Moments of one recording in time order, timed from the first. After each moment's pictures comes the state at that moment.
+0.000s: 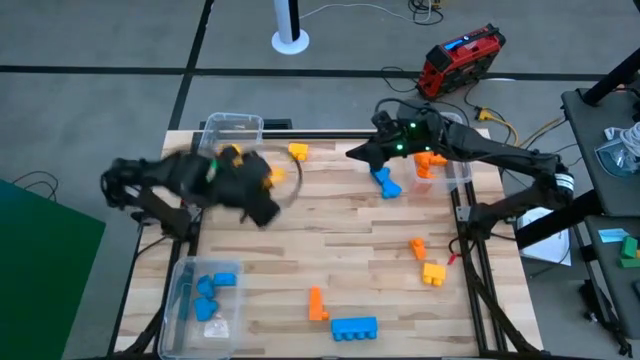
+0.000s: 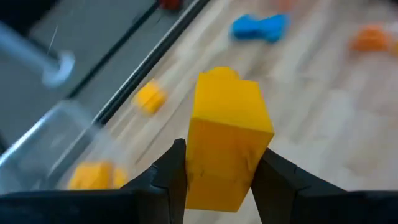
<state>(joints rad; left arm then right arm) -0.24 1.55 1.96 -1.57 -0.63 -0.73 -0.38 1.34 1.30 -0.36 -0.35 0.63</state>
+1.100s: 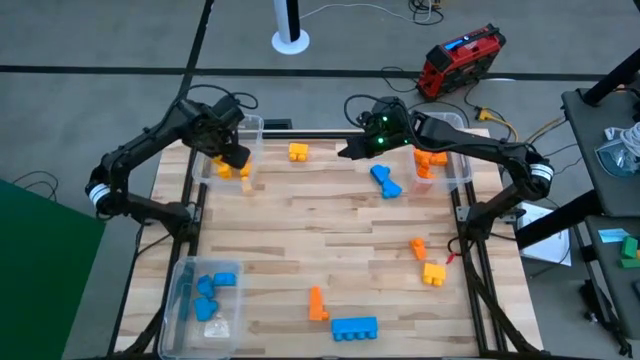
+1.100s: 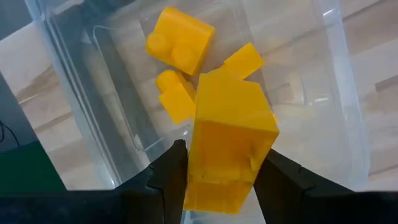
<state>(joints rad) 0.78 1.33 1.30 -1.39 -0.17 -0.37 -0.49 1.52 1.30 -0.36 -0.43 0.78</state>
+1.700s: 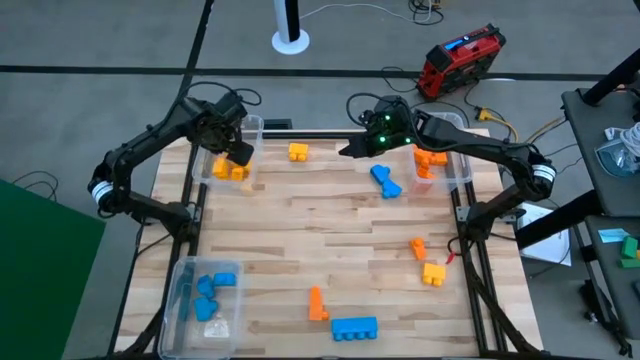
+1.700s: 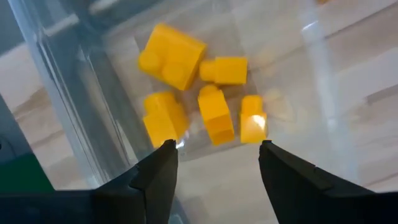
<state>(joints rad) 0.78 1.36 1.32 -1.34 -0.18 -0.35 -0.50 1.51 1.30 -0.36 -0.44 0.80</state>
